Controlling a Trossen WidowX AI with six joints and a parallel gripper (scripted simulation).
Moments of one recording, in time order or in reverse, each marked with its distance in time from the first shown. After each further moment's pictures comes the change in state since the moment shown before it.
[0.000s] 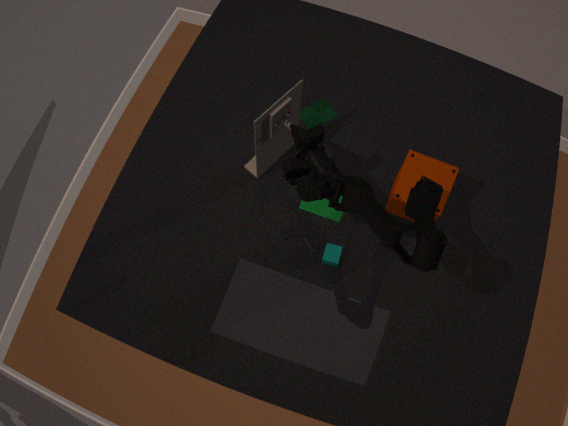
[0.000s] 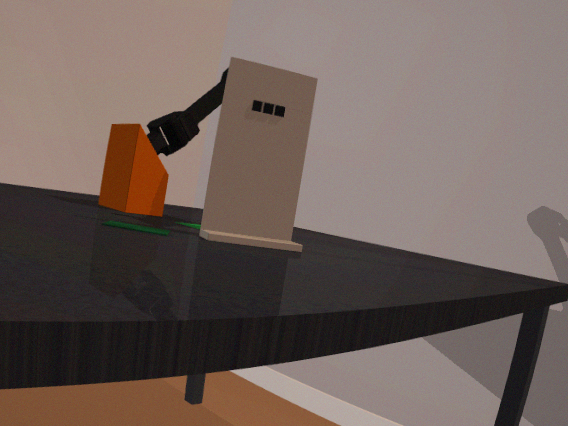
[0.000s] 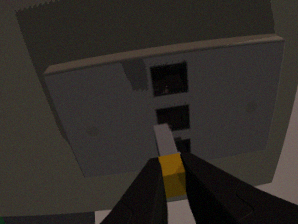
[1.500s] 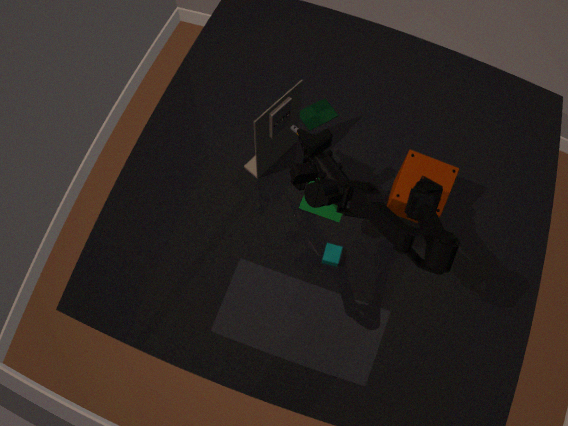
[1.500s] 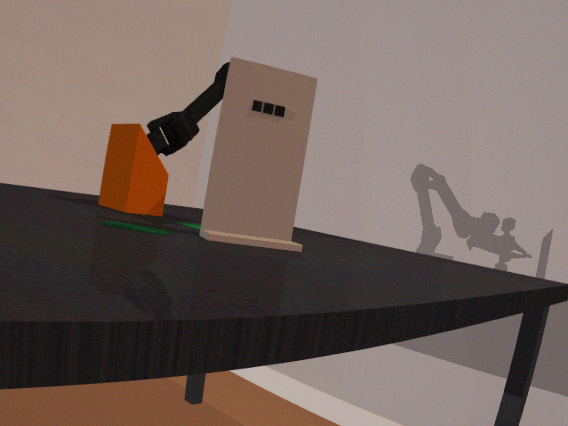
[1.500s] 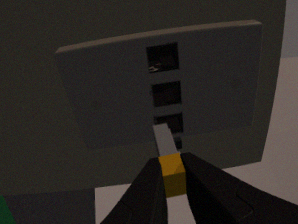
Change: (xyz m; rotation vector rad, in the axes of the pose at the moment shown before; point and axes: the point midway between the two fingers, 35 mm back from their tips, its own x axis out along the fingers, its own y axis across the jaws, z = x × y) arm -0.021 0.000 -0.008 0.000 0.001 0.001
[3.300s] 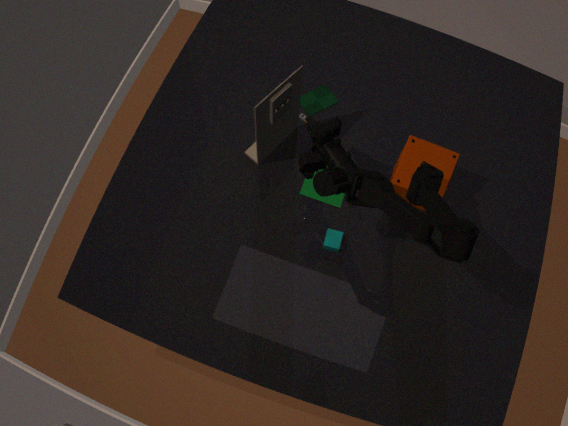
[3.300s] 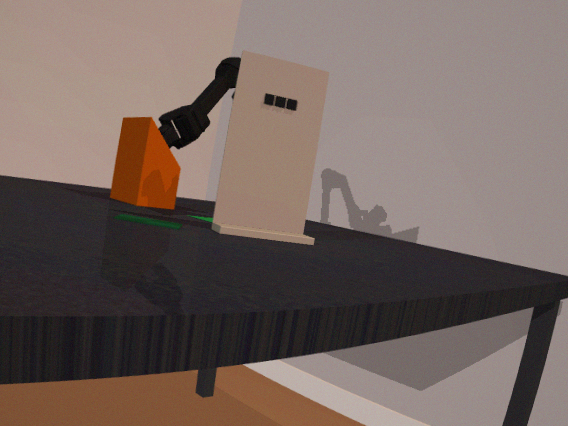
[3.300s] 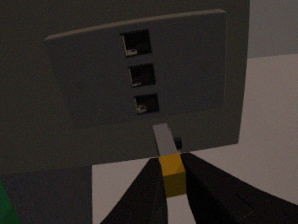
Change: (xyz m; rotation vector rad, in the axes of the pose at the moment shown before) arm -0.022 -0.013 -0.008 -0.002 0.010 0.005
